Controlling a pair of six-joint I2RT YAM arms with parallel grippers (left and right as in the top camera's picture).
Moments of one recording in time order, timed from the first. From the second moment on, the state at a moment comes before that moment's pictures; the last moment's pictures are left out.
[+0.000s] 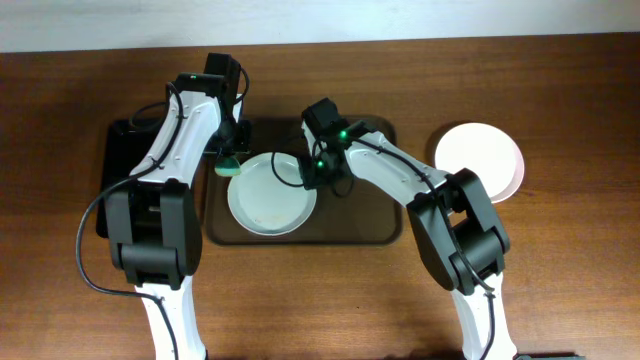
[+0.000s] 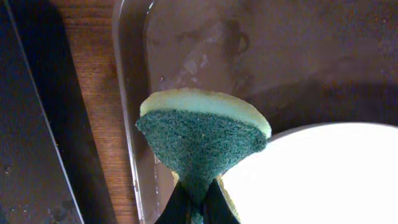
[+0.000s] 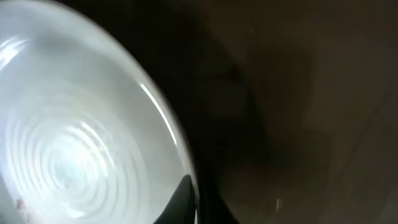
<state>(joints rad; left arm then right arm) -0.14 2.18 1.84 -1.11 -0.09 -0.10 0.54 2.23 1.64 -0.69 -0.23 0.36</state>
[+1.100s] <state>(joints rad) -0.14 2.18 1.84 -1.08 -0.09 -0.10 0.48 2.29 1.70 -0.52 -0.25 -0.12</state>
